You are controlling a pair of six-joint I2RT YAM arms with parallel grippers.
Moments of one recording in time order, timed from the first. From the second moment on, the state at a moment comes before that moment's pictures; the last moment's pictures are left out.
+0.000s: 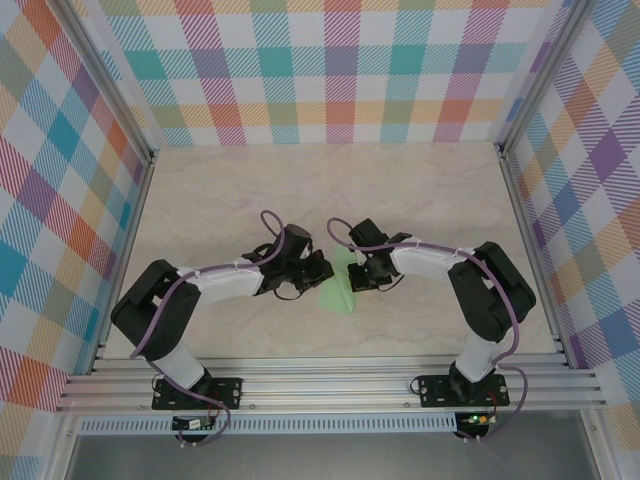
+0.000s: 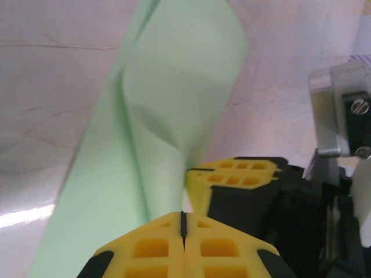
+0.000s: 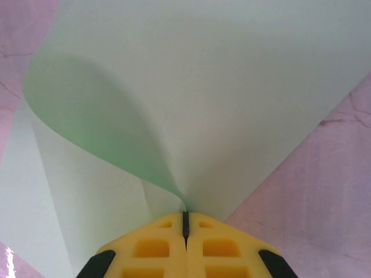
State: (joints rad) left arm -0.70 1.65 0.84 0.04 0.35 -1.11; right arm 0.65 1.74 0.99 -0.52 -0.14 0.39
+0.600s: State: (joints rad) left arm -0.70 1.82 0.84 0.21 0.43 -1.16; right arm 0.65 1.74 0.99 -0.52 -0.14 0.39
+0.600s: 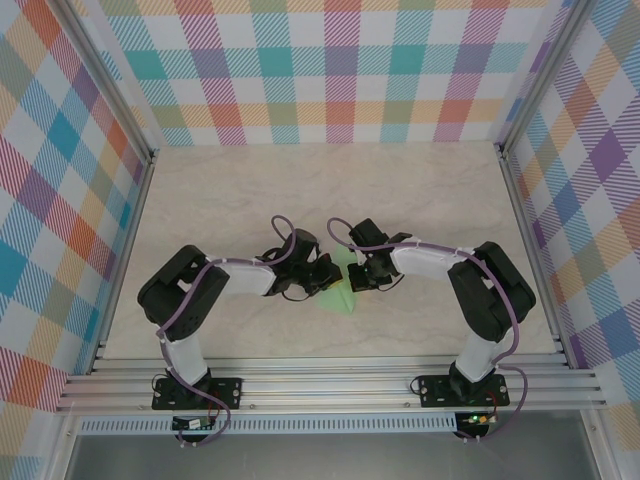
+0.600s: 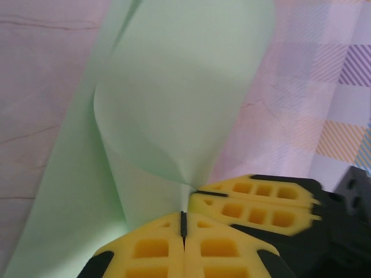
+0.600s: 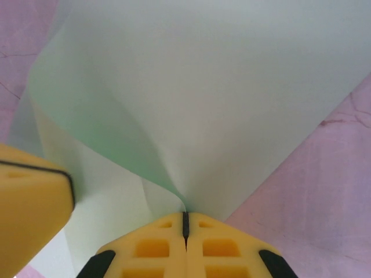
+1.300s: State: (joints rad) left arm -0.70 1.86 0.82 0.24 0.42 -1.16; right arm 0.65 1.62 1.01 -0.58 -0.14 0.51
